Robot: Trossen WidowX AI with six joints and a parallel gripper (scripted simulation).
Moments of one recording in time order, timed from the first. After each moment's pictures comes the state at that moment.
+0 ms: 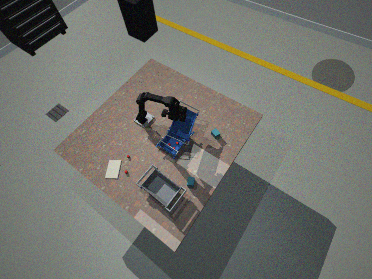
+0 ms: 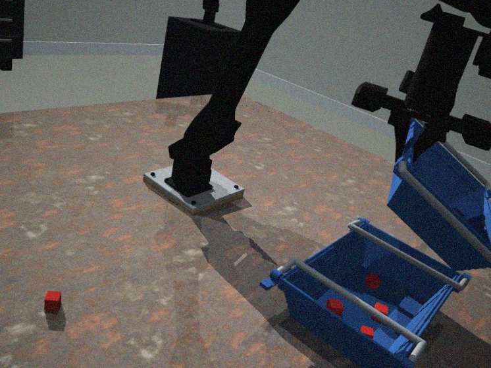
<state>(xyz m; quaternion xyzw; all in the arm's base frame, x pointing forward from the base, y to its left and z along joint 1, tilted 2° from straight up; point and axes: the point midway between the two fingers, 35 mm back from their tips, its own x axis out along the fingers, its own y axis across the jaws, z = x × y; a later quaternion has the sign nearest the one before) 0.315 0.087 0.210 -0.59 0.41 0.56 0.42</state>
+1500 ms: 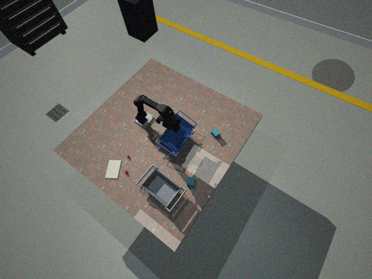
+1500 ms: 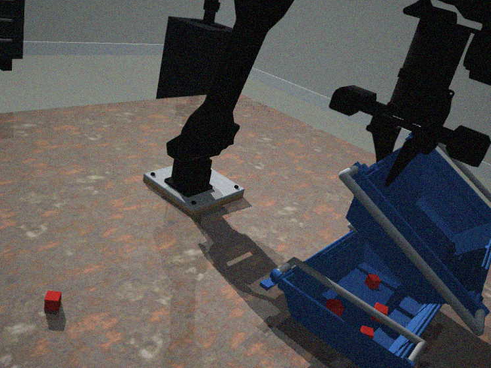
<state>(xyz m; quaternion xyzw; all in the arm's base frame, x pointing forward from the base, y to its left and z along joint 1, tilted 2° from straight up) 0.324 0.004 0.214 -0.54 0.48 0.50 0.48</state>
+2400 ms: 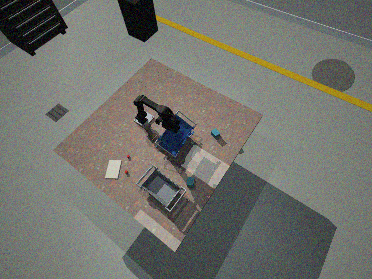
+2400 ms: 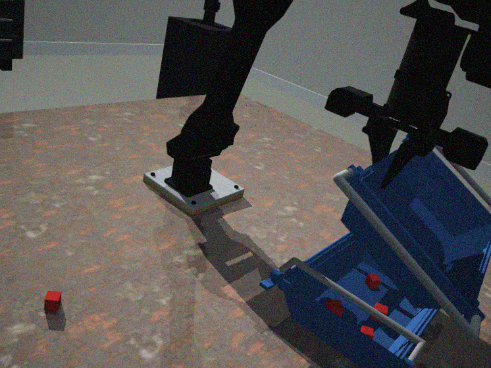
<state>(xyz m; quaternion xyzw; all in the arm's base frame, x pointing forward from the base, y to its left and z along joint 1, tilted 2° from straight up) 0.323 -0.005 0.212 -0.54 0.48 0.50 0.48</state>
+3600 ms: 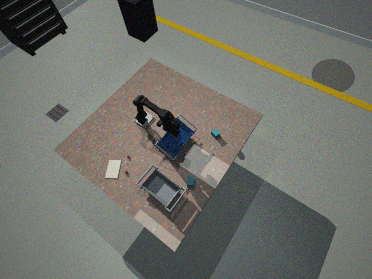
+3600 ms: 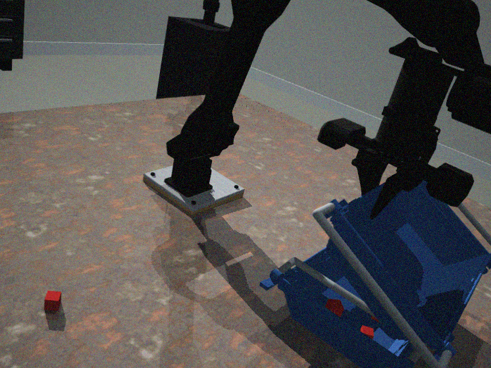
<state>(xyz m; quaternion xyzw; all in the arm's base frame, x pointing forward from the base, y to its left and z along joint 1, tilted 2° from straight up) 0.327 -0.006 0.168 -0.52 0.50 0.49 0.49</state>
